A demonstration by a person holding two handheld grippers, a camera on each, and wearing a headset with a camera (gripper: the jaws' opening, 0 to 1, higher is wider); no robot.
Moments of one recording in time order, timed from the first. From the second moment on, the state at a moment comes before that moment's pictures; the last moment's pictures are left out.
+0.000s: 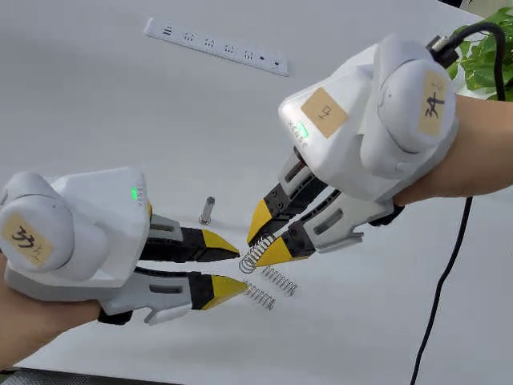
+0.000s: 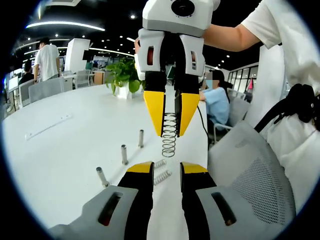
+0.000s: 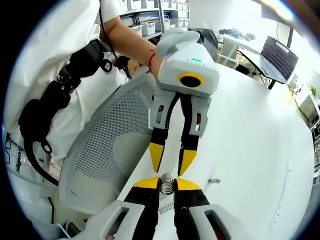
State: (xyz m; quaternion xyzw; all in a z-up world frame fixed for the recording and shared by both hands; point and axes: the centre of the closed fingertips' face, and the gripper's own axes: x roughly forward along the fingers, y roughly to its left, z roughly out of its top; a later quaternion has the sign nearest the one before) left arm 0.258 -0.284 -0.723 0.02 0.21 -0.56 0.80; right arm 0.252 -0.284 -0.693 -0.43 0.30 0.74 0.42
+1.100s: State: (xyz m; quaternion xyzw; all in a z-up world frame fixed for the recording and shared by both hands) left arm 0.292 -0.207 -0.753 0.05 0.21 -0.46 0.86; right arm 0.327 -0.252 -0.713 -0.46 0.33 0.67 0.48
